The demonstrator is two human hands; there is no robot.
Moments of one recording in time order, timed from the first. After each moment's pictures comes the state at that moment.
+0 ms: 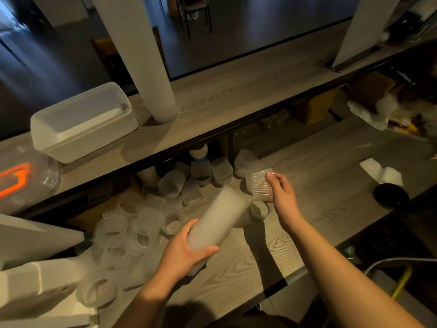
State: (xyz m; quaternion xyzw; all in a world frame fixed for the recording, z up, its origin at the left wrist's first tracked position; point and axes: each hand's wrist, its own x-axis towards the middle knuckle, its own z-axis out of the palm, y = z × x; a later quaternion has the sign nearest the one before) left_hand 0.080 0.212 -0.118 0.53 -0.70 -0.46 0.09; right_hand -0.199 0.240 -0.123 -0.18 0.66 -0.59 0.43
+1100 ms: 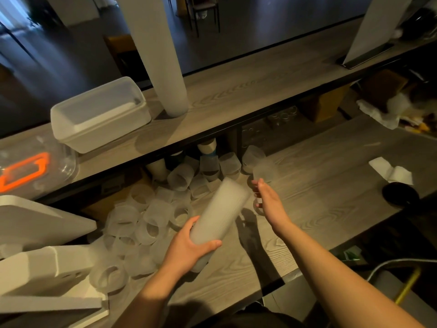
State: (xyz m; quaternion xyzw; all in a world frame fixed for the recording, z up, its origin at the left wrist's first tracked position) left_hand 0.096 0.218 -0.125 0.55 -0.68 -0.47 0.11; right_hand -0.156 0.242 -0.145 -0.28 0.69 -0.49 0.46
